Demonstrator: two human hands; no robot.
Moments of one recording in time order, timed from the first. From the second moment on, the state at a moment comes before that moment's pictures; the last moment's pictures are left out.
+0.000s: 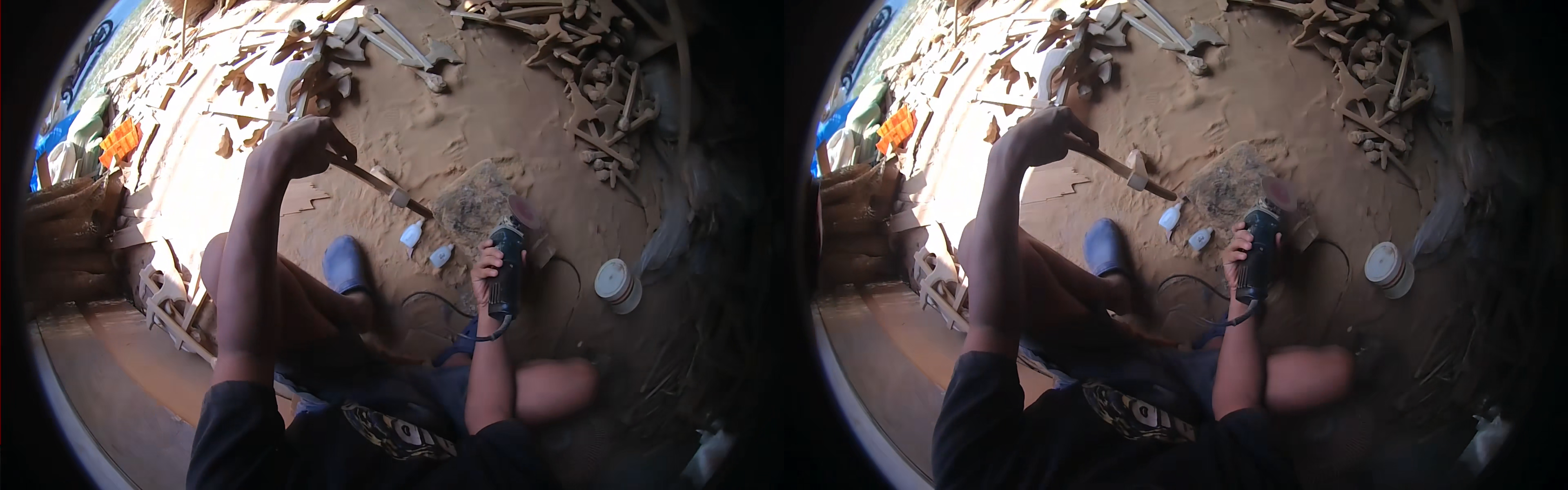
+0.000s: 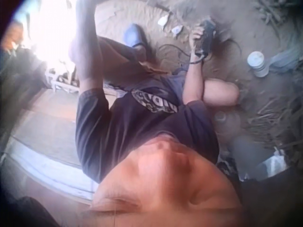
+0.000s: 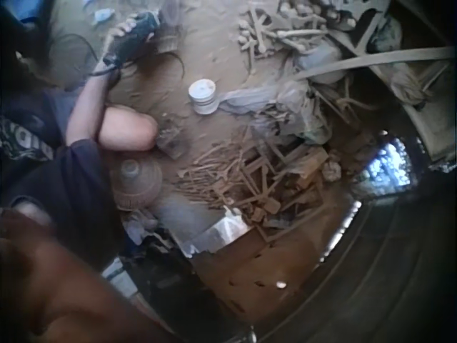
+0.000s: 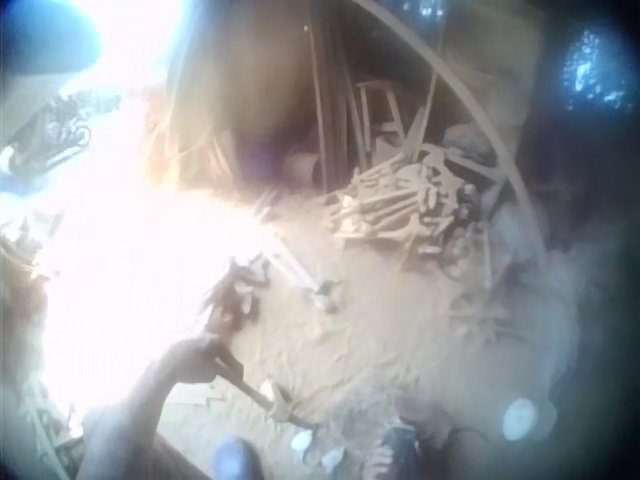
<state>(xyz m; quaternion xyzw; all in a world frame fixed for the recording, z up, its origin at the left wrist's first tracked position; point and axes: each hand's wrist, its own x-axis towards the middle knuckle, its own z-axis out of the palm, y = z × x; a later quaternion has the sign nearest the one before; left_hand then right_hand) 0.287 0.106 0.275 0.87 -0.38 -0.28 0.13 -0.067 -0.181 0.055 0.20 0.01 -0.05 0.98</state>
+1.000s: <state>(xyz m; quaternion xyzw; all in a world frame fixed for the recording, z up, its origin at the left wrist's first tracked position) 0.191 -0.013 0.221 0.78 -0.49 -0.29 0.27 -0.107 -0.166 0.105 -0.29 0.34 -0.24 0.86</state>
